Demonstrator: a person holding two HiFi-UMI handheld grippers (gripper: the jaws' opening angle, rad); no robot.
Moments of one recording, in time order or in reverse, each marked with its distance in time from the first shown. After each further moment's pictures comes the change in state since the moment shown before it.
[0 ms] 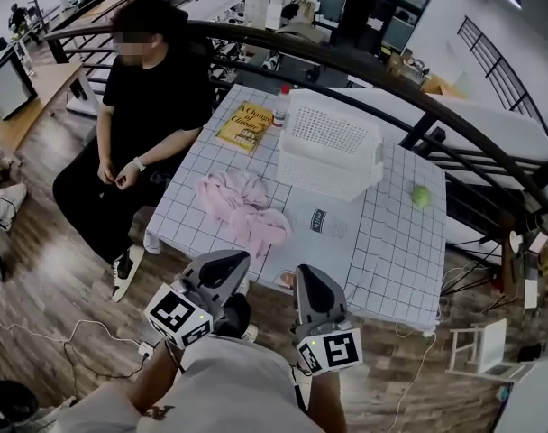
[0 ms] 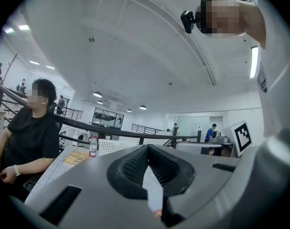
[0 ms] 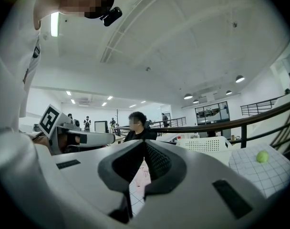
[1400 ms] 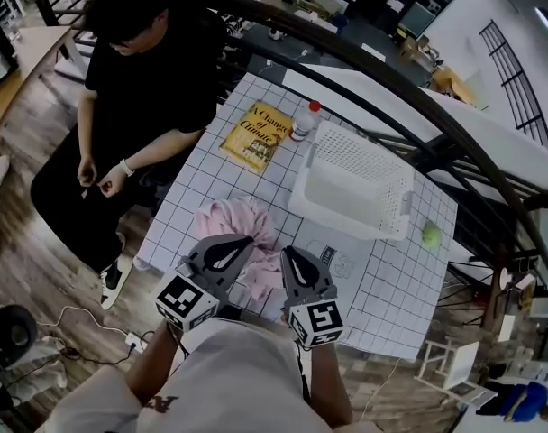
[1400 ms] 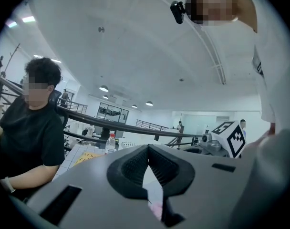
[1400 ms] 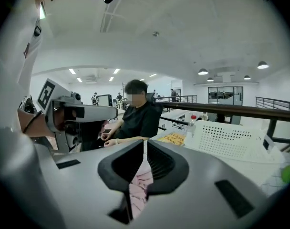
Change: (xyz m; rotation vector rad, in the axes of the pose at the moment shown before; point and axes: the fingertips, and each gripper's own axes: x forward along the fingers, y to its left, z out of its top) left arm 0.106 0.203 -0.008 -0.051 0.051 0.036; right arm 0.239 -0.052 -0.096 -0.056 0.343 0.138
